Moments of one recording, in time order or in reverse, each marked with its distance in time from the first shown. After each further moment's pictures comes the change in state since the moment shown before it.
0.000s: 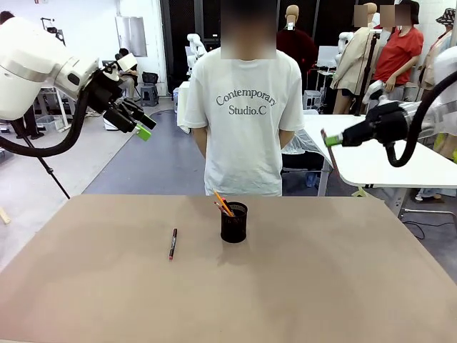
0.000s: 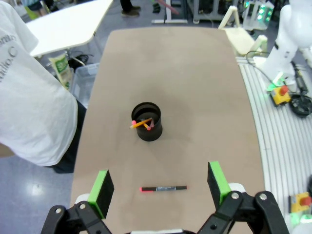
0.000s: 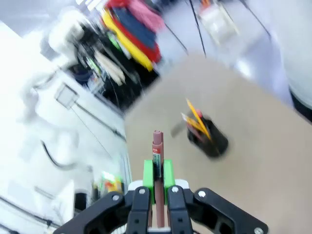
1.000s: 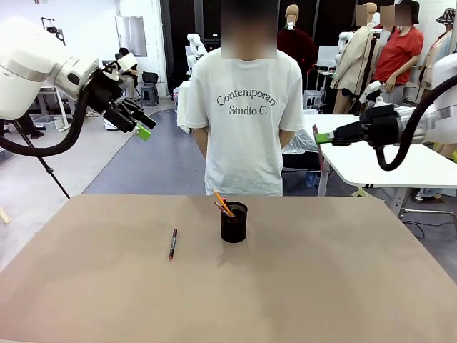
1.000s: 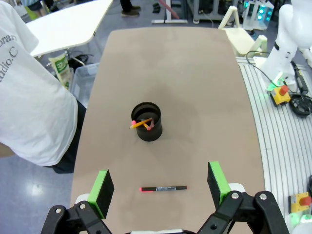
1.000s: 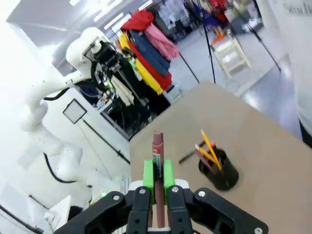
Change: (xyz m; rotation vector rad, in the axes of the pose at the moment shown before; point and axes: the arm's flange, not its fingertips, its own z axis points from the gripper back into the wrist) left arm 0.000 0.000 0.000 0.000 0.000 0.000; right arm -0.011 0.013 -0.047 0.042 -0.098 0.099
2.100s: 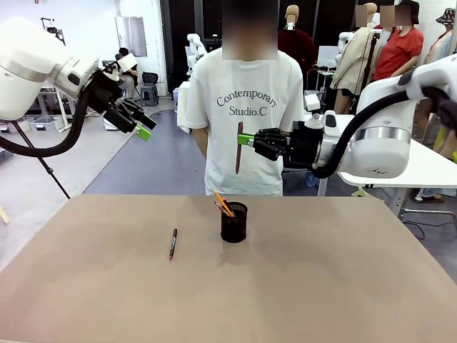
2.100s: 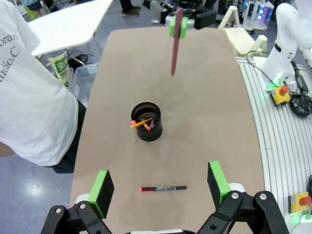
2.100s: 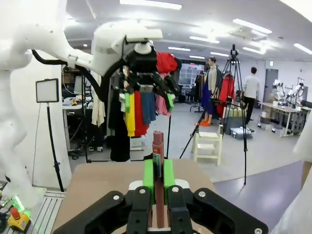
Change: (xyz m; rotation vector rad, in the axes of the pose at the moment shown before) left arm 0.000 0.000 0.000 0.000 0.000 0.000; right arm -0.050 0.053 -0.181 -0.017 -0.246 0.663
